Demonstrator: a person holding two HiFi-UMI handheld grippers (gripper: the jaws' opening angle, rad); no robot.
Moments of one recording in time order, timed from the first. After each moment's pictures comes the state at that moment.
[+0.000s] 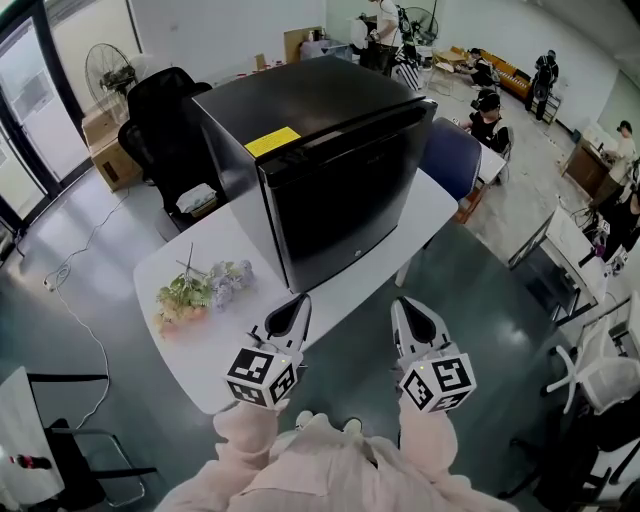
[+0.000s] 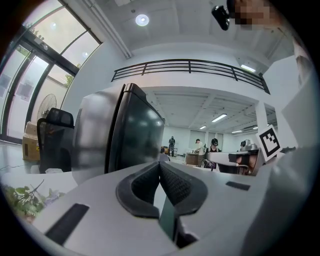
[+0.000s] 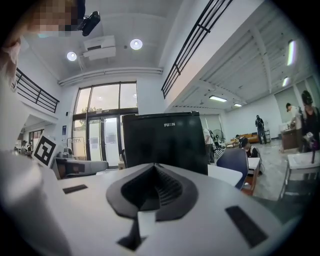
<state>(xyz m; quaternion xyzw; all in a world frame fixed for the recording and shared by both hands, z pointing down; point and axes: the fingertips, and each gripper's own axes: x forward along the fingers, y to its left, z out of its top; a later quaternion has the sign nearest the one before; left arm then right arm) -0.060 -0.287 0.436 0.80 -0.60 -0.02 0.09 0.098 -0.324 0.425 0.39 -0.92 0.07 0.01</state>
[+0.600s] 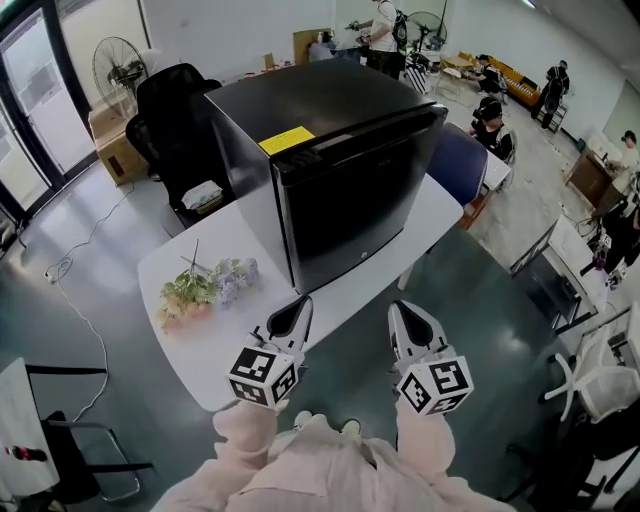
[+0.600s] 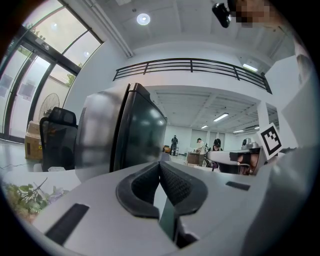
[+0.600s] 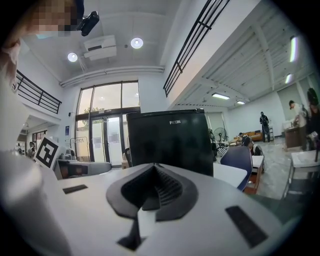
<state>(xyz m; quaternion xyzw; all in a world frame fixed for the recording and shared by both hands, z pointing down) -0.070 -0.280 0.442 0.79 -0.60 -0.01 0.10 0.081 -0.315 0.427 0.38 -0.92 0.08 0.01</state>
